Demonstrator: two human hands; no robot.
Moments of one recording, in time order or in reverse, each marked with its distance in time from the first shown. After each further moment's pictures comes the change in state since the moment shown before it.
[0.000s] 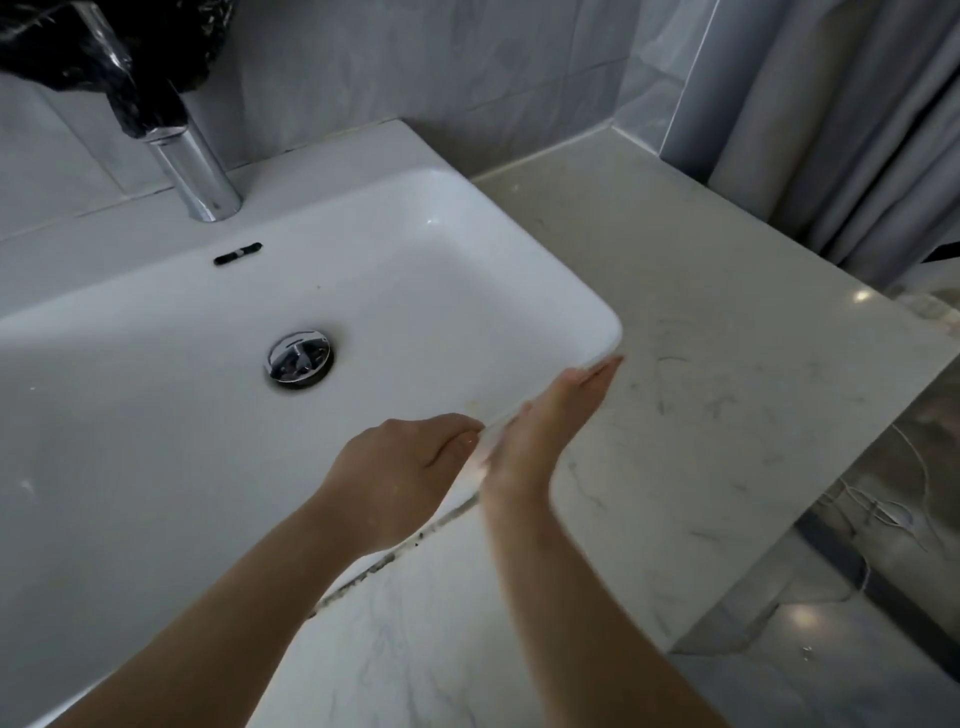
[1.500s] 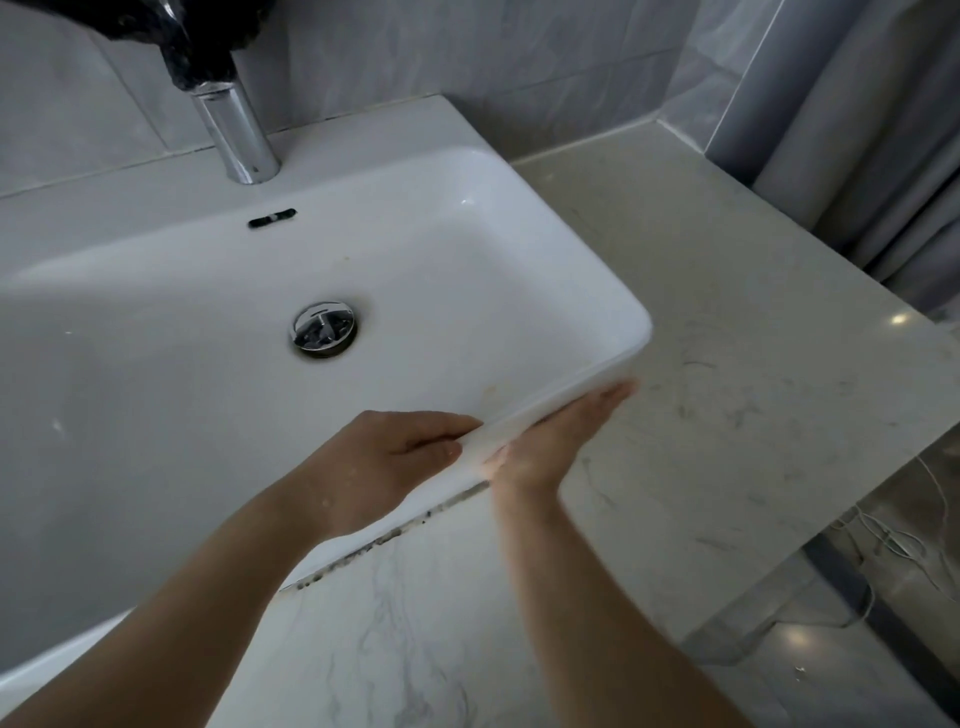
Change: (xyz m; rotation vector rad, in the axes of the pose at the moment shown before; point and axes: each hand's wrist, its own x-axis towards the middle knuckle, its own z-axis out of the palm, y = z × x) left_hand -0.016 -0.023 -0.005 -0.414 -0.040 0.030; right_hand -0.008 0.028 -0.012 0.047 -0.044 0.052
